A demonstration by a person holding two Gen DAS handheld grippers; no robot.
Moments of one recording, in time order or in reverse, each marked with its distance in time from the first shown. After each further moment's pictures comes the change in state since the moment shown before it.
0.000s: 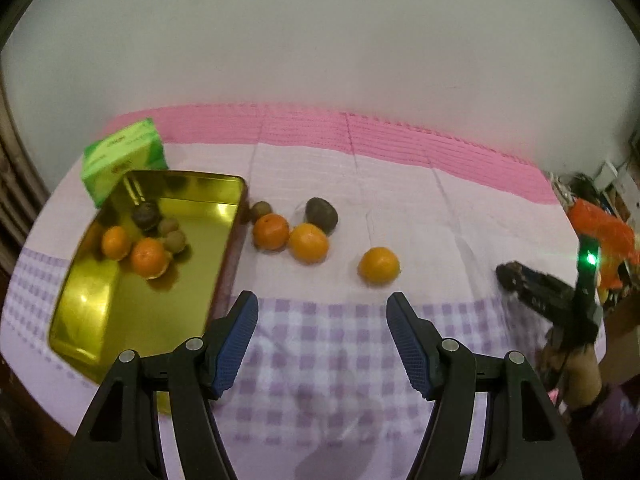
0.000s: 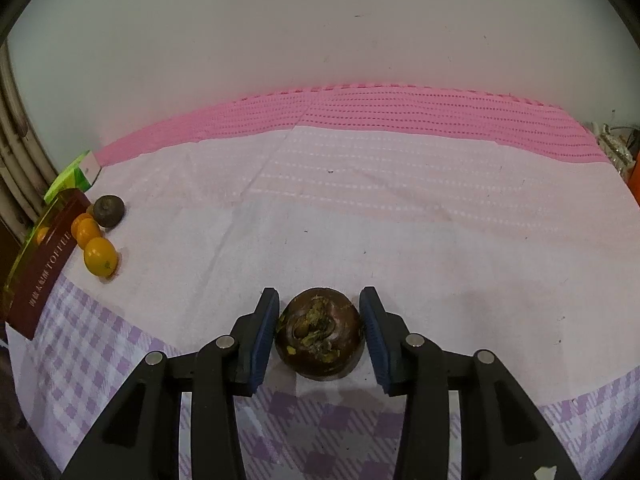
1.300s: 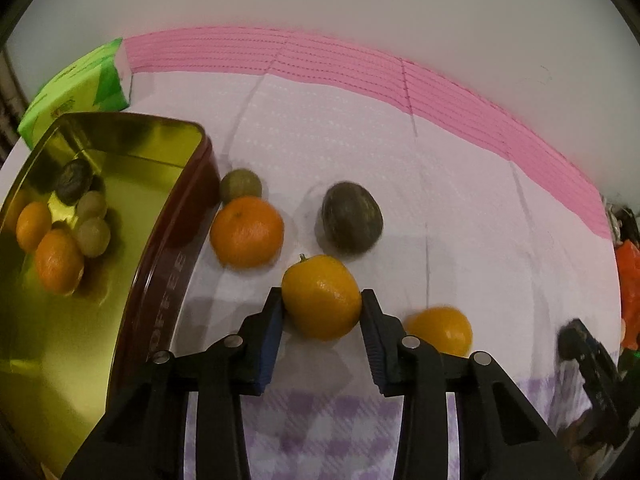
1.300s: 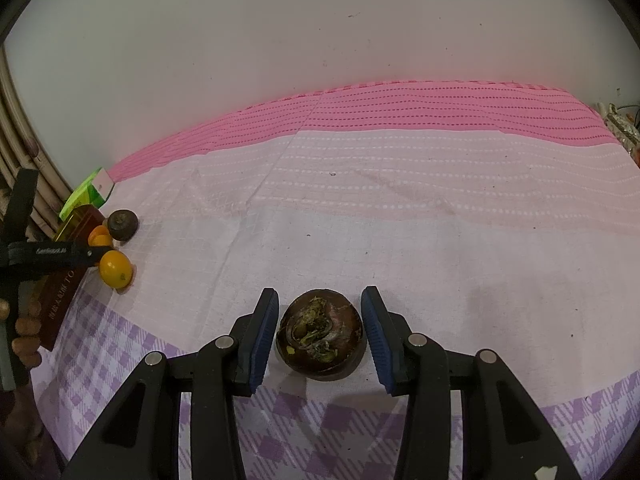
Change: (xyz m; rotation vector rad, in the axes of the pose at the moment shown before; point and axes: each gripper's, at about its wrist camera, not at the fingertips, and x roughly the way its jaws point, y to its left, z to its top) left arm 0.132 0.009 0.032 -0.150 0.178 0.053; right arm 0.002 -0.016 0.001 0.050 -0.010 0.075
